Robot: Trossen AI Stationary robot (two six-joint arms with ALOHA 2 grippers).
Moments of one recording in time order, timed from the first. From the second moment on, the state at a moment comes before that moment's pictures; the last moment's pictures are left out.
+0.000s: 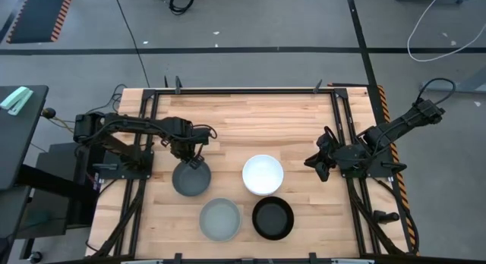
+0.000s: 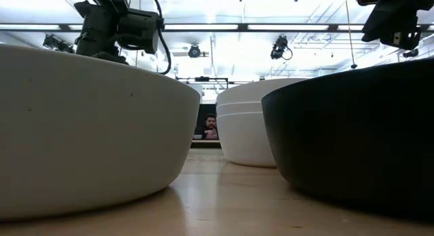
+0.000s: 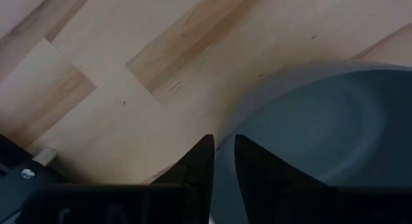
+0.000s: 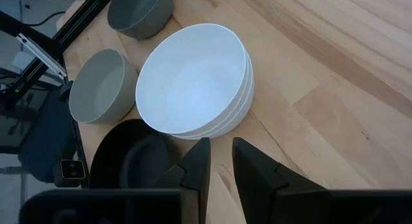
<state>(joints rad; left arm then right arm) 0.14 1.45 0.91 -1.07 0.09 -0.77 0.49 0.79 0.75 -0.78 0.39 1.08</state>
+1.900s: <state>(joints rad) 0.24 1.44 1.22 -1.20 0.11 -0.69 0.49 0.86 0.75 -0.79 0.42 1.05</state>
